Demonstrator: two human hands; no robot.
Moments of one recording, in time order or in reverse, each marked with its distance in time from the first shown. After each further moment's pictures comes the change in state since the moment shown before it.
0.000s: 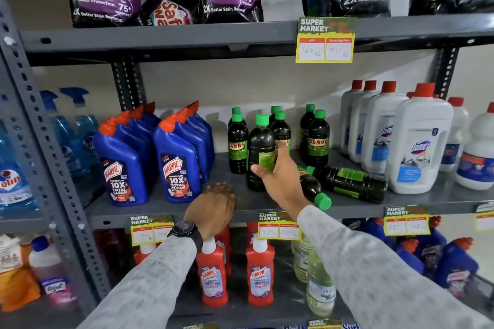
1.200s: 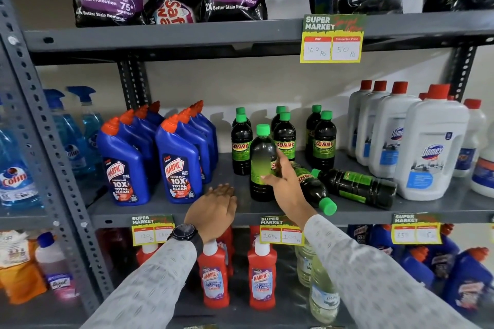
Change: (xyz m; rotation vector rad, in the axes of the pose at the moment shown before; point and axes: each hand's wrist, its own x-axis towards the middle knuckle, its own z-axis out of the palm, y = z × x) left_hand 0.005 -0.005 0.010 -0.082 -0.005 -0.091; right_hand 0.001 0.021 0.006 0.380 -0.190 0.137
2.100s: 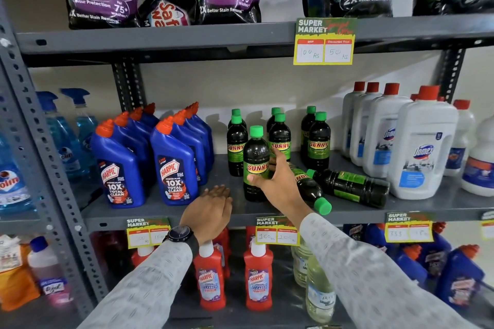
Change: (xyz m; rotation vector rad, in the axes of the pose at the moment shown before) left_hand 0.001 -0.002 0.003 -0.006 0.024 0.019; right_hand 0.006 -0.005 0.001 -0.238 0.059 -0.054
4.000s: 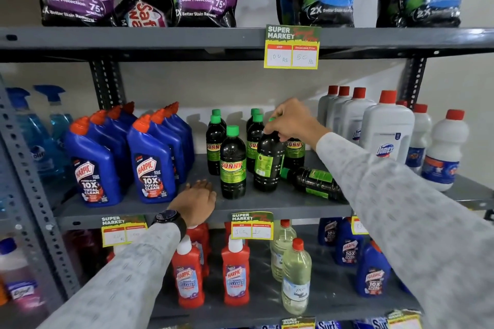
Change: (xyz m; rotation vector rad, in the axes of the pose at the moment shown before) left_hand 0.030 0.015 -0.004 -0.027 -0.262 -0.118; right_hand 0.077 -0.102 -0.126 -0.502 -0.079 0.079
